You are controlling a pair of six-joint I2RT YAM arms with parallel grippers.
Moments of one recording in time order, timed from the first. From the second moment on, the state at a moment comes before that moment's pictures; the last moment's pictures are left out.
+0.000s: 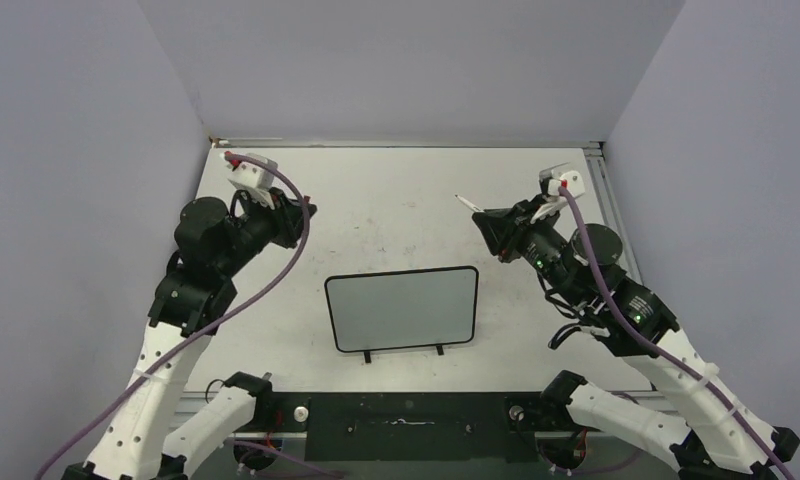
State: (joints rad) left arm -0.42 0.84 1.12 -0.40 0.20 -0.18; right arm 0.76 0.79 1.16 -0.41 0.13 0.27
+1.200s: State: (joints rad) left arm 0.04 1.00 0.36 -0.13 -0.01 -0.65; right arm 0.76 0.71 0.96 -0.35 0.32 0.28
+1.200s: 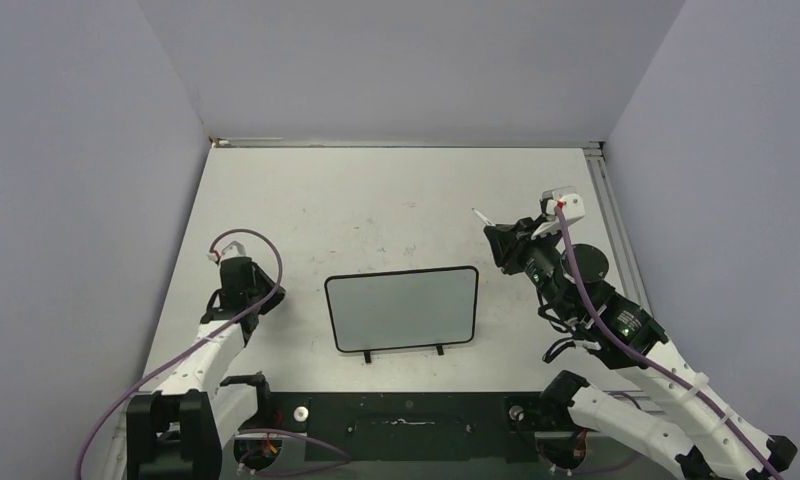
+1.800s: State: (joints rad) left arm 0.01 1.06 0.35 -0.13 -0.02 -0.65; right arm 0.76 0.70 0.95 -0.38 0.32 0.31
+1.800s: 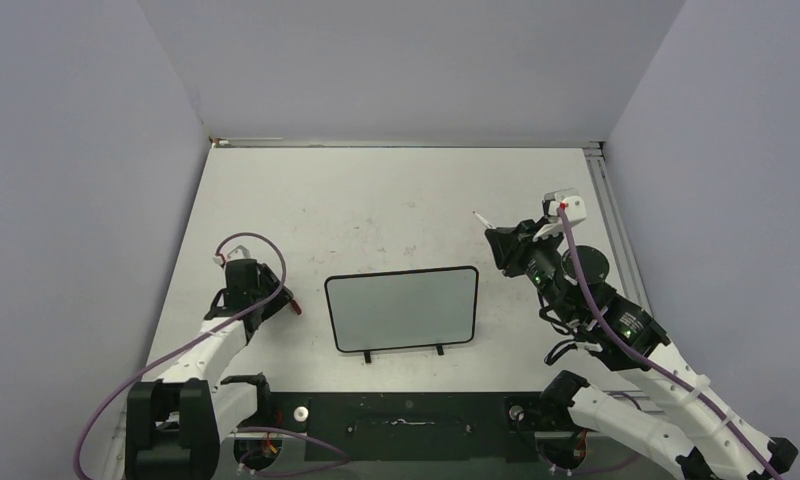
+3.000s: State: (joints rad) left arm -0.59 0.57 0.76 -0.92 -0.21 -0.68; right arm 0.76 0.65 0.92 -0.38 0.15 0.29
